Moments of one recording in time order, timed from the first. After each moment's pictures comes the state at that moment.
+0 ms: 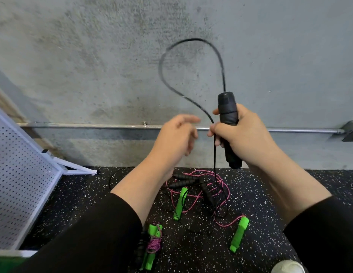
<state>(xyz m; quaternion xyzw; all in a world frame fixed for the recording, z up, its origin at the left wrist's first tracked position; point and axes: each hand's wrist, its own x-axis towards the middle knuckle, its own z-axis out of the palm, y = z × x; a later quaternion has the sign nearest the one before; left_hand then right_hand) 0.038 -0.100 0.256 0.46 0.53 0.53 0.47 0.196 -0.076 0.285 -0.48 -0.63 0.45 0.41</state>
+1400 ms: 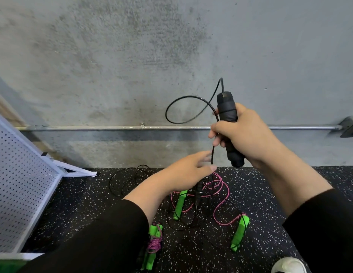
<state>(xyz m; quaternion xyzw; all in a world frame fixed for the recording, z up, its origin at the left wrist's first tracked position) 0.053 -0.100 0.193 0.67 0.52 0.20 0.49 0.209 -0.071 0.289 -0.49 -0.61 0.48 0.39</state>
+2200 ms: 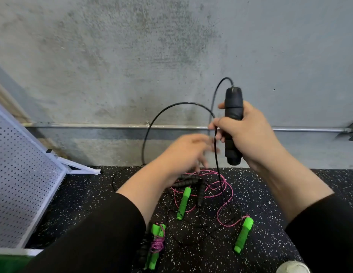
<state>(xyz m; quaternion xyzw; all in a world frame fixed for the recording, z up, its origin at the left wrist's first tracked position) 0.041 -0.104 0.241 0.51 0.53 0.38 0.56 0.188 -0.072 0.283 -0.46 -0.56 0.50 0.47</state>
